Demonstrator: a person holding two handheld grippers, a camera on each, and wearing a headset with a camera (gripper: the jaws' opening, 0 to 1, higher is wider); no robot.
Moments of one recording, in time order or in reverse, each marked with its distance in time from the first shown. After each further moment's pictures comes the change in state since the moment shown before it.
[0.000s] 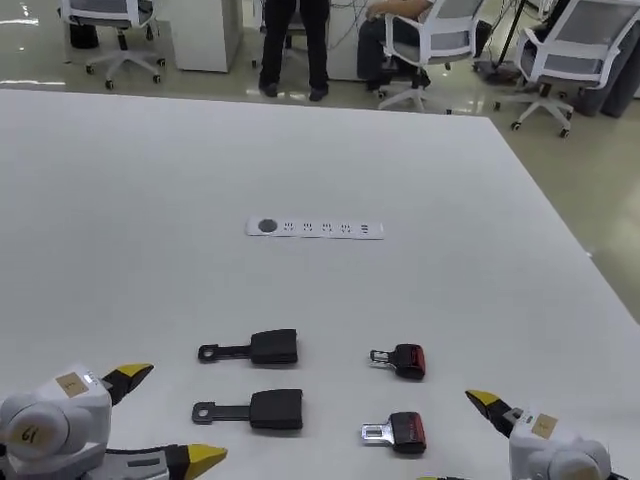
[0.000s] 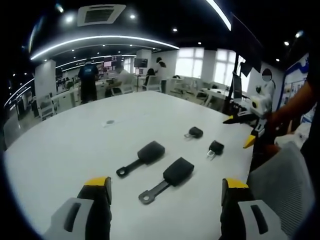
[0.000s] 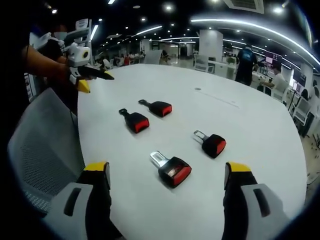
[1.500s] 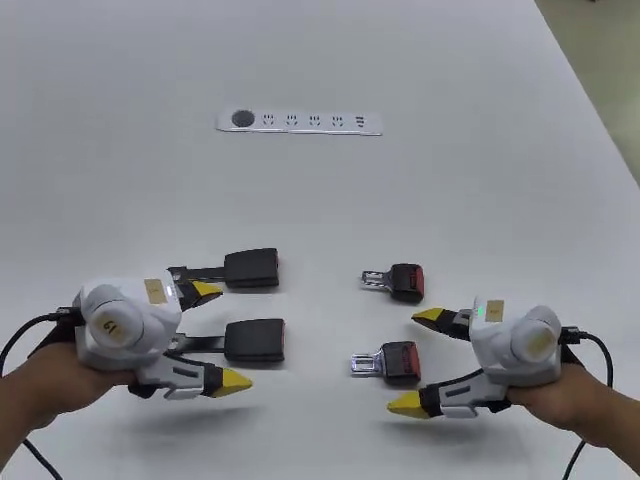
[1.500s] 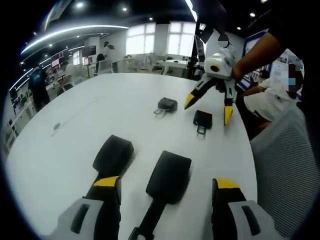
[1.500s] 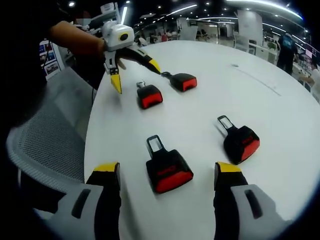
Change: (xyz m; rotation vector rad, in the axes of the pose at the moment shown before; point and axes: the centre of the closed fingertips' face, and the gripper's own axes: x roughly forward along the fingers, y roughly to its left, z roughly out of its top) left arm 0.119 -0.033 -0.026 0.254 0.221 -0.351; right arm 0.058 -0.005 -0.031 -0.105 0.204 0.363
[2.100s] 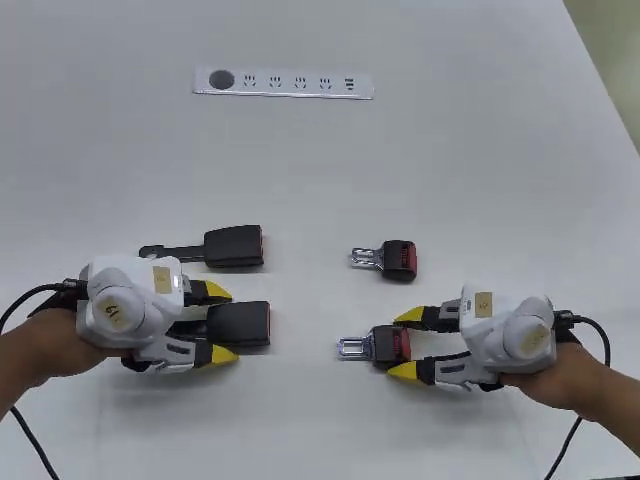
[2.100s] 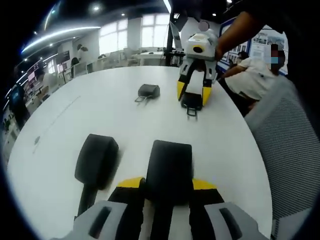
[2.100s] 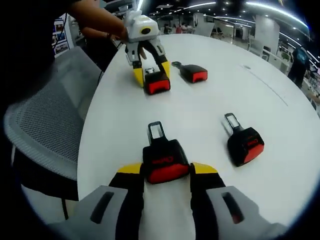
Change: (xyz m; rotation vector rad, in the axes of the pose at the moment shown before) left arm 0.026 0.005 -0.026 0.169 0.079 -0.132; right arm 0.003 -0.001 -0.015 -0.135 0.072 0.023
